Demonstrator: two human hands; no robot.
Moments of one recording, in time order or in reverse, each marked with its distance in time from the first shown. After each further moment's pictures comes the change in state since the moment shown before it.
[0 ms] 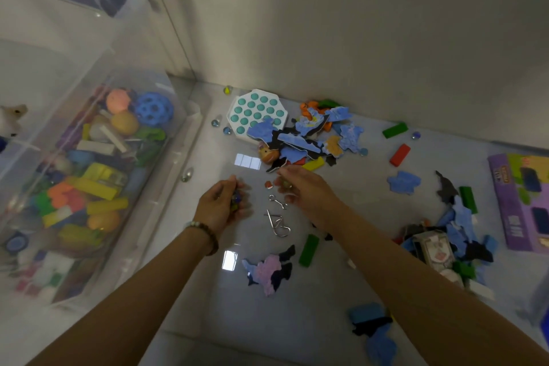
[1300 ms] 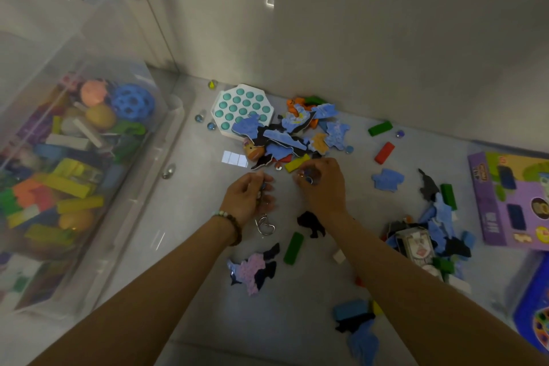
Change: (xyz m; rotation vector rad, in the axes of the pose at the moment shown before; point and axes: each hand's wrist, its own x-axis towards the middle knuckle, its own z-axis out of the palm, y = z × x) left_hand 0.002 -0.011 0.057 0.057 -0.202 0.000; right_hand 0.009 0.020 -0.045 -0.699 0.527 -0.397
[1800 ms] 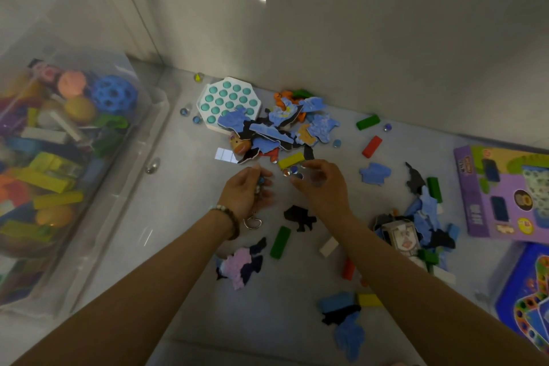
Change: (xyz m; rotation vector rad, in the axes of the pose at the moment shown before) left_hand 0.001 -0.003 0.019 -0.030 -0.036 -0.042; right_hand -0.011 0.015 -0.023 0.166 -0.038 0.126
